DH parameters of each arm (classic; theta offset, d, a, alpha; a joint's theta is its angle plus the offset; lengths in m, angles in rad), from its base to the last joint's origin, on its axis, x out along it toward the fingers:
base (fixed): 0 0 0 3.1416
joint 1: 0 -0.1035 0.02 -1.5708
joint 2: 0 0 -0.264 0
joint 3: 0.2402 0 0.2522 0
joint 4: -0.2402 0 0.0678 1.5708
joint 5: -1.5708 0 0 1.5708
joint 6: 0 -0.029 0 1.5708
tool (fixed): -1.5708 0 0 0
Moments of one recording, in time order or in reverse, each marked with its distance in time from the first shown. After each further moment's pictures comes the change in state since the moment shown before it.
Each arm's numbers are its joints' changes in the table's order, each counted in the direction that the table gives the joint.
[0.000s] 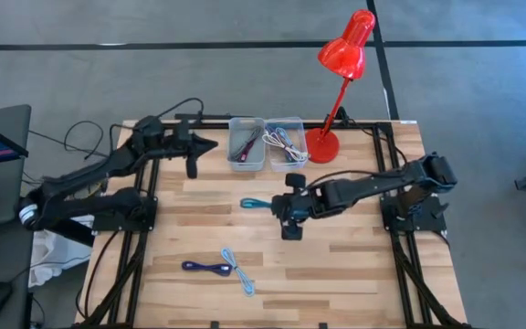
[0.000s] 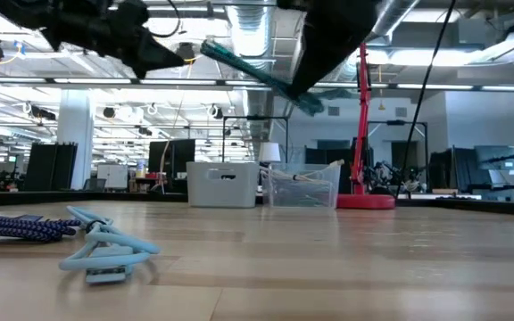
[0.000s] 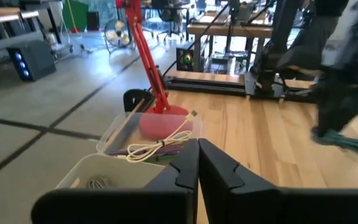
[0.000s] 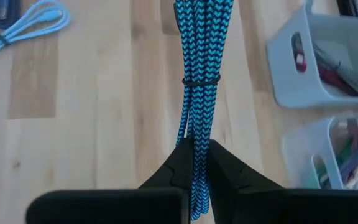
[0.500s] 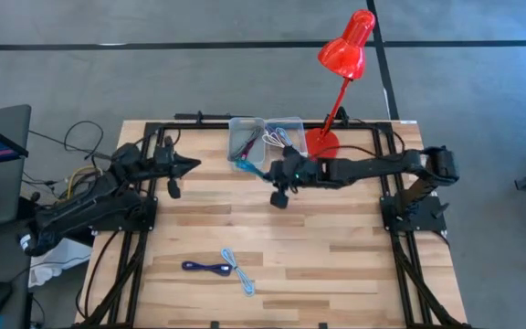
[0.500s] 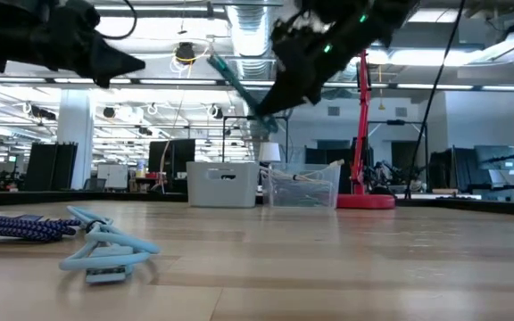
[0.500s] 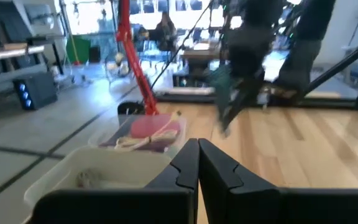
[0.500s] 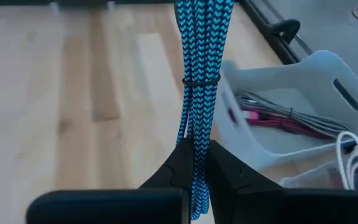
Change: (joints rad) left arm 0.005 0.463 -0.321 0.005 0.020 0.034; right arm 0.269 0.056 -0.289 0.650 -0.151 0.100
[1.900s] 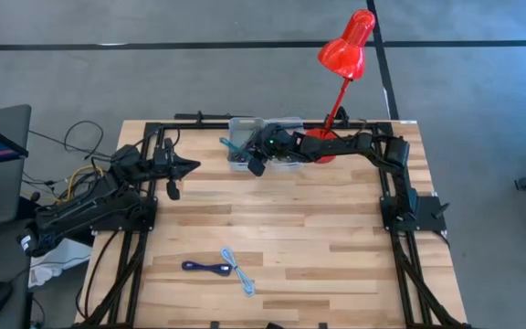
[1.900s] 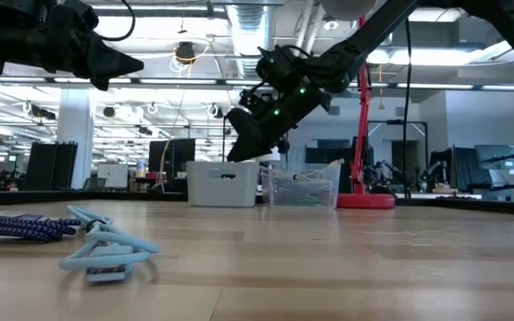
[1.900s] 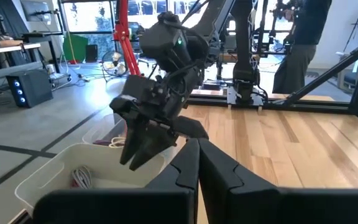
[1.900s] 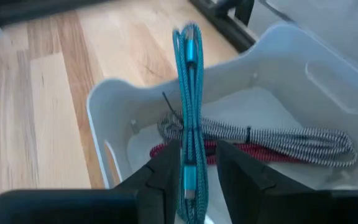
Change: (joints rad) left arm 0.006 0.024 -0.020 0.002 0.005 0.034; right arm 0.284 -0.404 0.262 0.159 -0.168 -0.054
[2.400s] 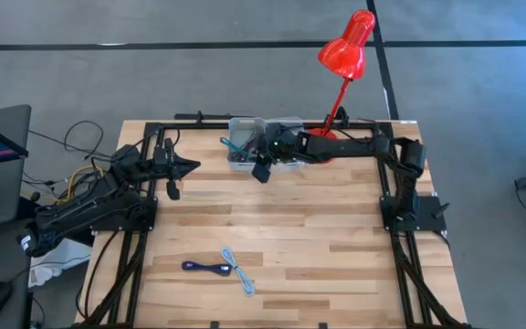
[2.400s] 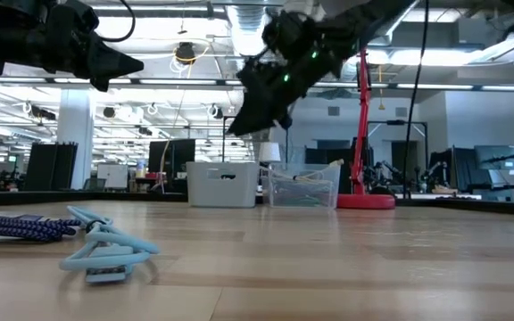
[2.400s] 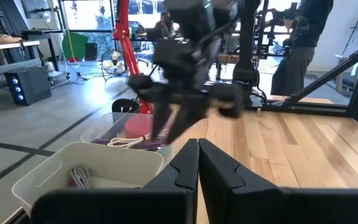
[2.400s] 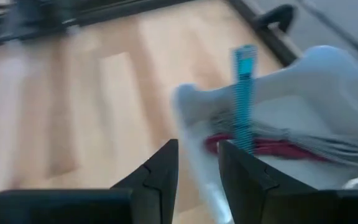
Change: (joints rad) left arm 0.000 0.000 0.000 0.000 0.000 0.018; right arm -0.065 0.151 0.000 -0.171 -0.066 0.009
